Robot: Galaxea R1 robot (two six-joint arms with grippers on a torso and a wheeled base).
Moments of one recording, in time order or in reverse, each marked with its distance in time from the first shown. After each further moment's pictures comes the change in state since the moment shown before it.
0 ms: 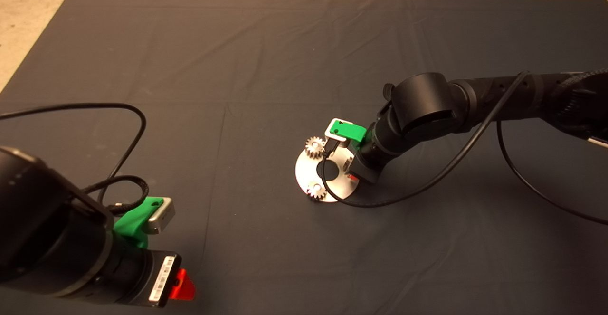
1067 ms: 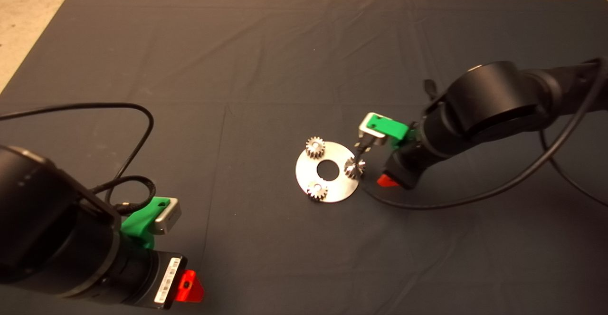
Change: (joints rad) left arm 0.000 0.039 0.000 0.000 0.000 0.002; right arm 0.080 -0.245 0.199 0.206 -0.021 0.185
